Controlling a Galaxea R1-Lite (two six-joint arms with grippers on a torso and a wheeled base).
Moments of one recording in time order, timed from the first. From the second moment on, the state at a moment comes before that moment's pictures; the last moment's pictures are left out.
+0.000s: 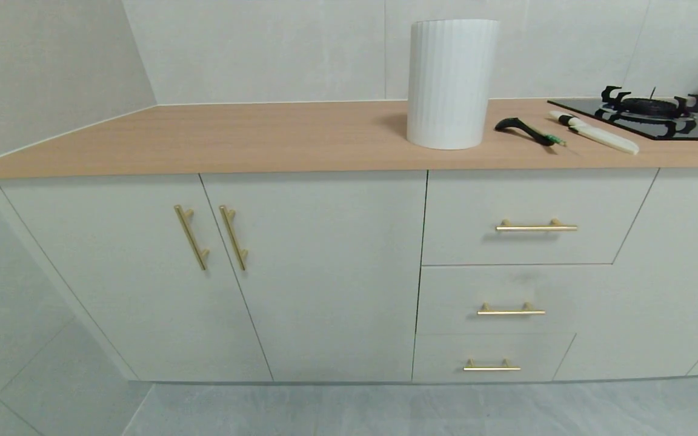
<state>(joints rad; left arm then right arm) 0.00 0.00 0.00 0.00 0.03 0.01 0.00 0.00 0.00 0.00 -0.01 0.01</state>
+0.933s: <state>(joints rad) 0.00 0.00 0.00 0.00 0.03 -0.01 0.04 0.14 -0.21 0.00 0.00 -0.01</state>
